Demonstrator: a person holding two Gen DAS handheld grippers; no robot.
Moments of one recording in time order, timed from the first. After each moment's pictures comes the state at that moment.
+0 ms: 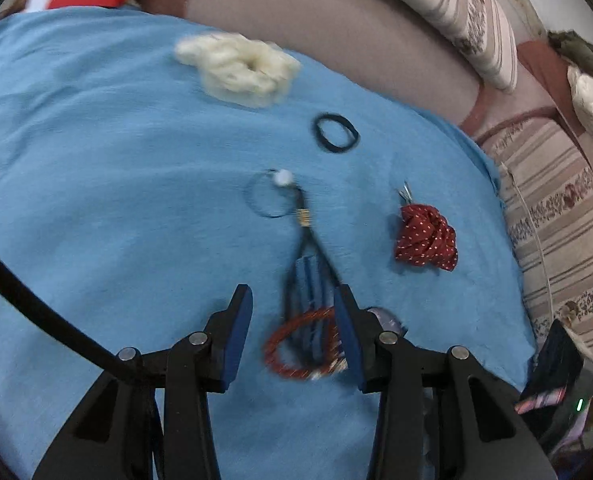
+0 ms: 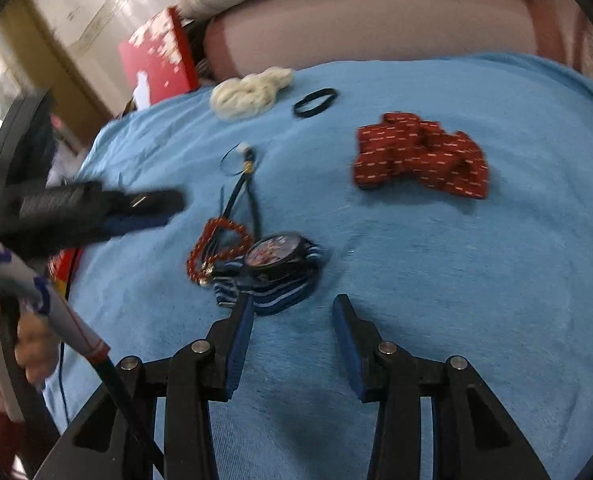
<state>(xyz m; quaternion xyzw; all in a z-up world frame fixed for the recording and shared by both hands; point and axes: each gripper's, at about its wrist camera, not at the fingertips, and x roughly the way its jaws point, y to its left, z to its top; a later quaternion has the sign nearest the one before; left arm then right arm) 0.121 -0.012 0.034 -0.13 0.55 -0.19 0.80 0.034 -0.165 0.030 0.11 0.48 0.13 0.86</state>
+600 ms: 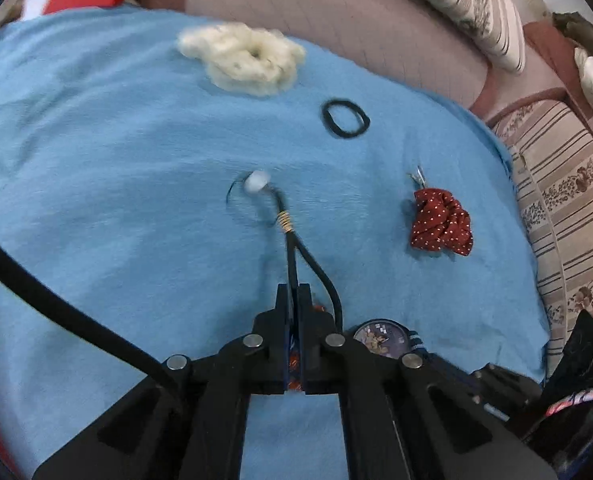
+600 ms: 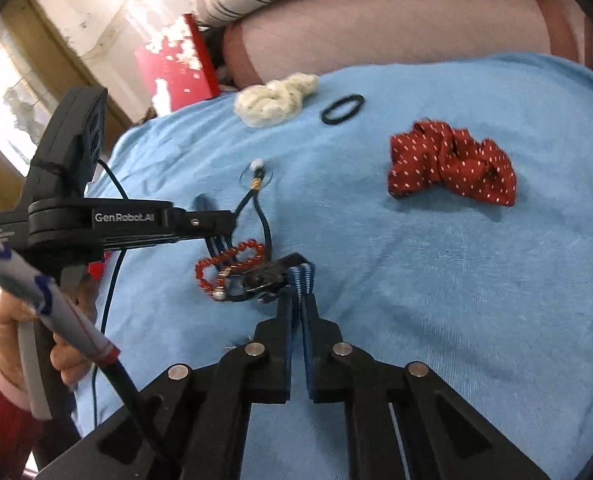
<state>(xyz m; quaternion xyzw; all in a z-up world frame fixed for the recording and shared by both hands) 0.106 -0.001 0.045 -0.10 0.55 -0.16 0.81 0.024 -0.160 0.052 0.14 0.46 0.17 0.86</state>
